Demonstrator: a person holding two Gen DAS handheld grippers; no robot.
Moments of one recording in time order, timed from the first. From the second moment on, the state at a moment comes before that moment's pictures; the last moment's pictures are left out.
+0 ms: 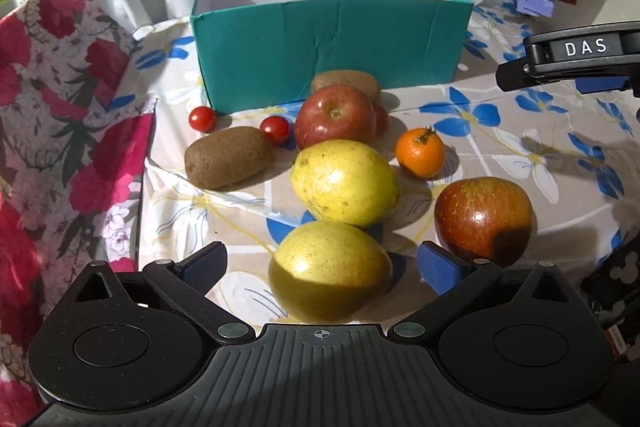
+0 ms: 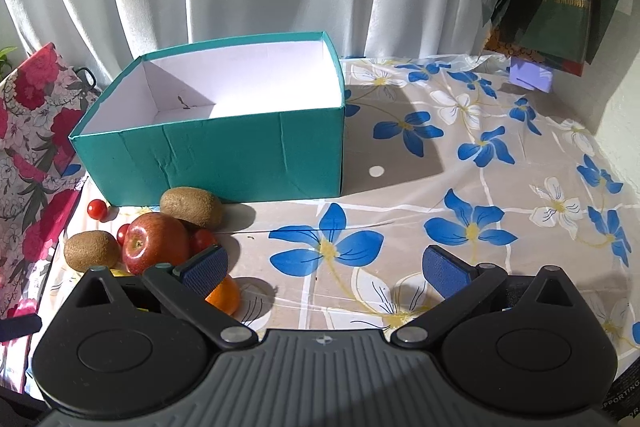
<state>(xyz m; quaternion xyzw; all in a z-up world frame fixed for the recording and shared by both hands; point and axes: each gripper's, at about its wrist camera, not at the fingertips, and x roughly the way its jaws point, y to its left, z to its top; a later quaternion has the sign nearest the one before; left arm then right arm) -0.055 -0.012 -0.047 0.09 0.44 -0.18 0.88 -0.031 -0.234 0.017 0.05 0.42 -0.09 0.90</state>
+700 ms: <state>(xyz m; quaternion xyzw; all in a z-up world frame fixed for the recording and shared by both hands) -0.039 -0.009 -0.068 0.08 0.46 -0.19 0.86 -0.065 -0.215 0.004 0.01 0.39 0.01 0.92</state>
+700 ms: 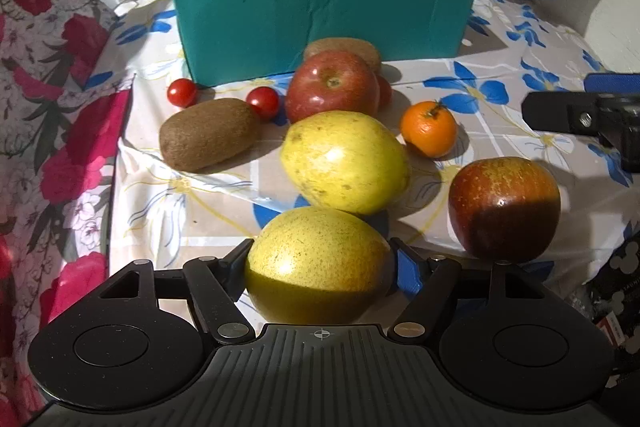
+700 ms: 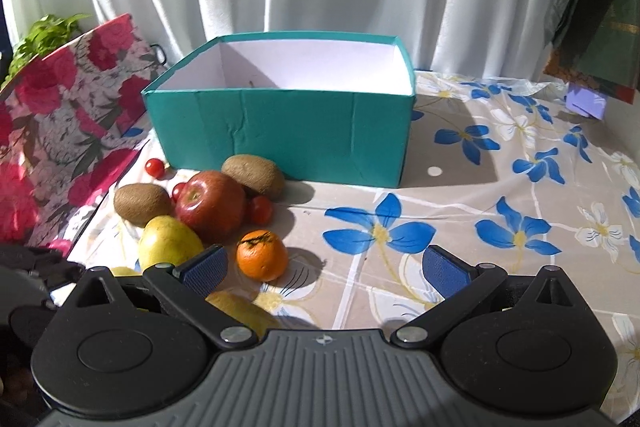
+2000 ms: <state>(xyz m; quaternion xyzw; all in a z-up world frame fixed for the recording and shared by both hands) 0.014 0.018 0.039 0.02 0.40 -0.12 0.91 -0.046 -0.178 0.000 0.02 0.44 0.04 0.90</state>
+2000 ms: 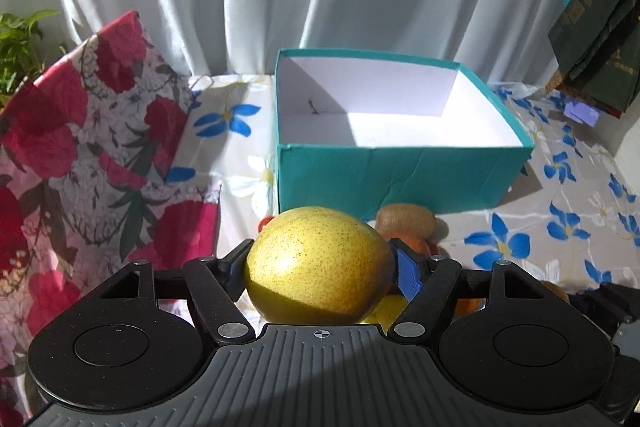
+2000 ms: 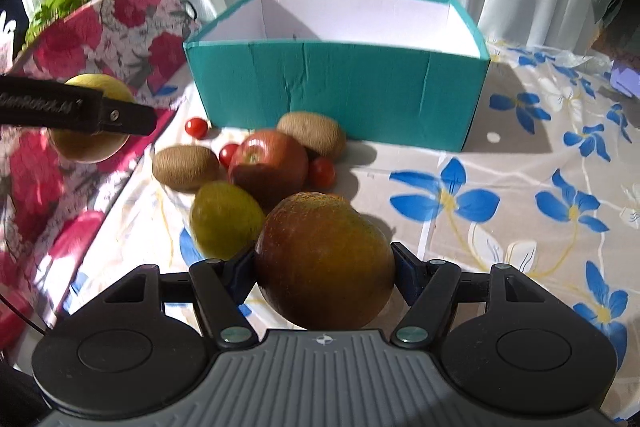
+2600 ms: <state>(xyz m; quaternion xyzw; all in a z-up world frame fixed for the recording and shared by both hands) 0.060 -0.032 0.073 0.03 0.36 -0.11 0.92 -0.024 -0.211 0.040 0.05 0.37 0.02 0.93</state>
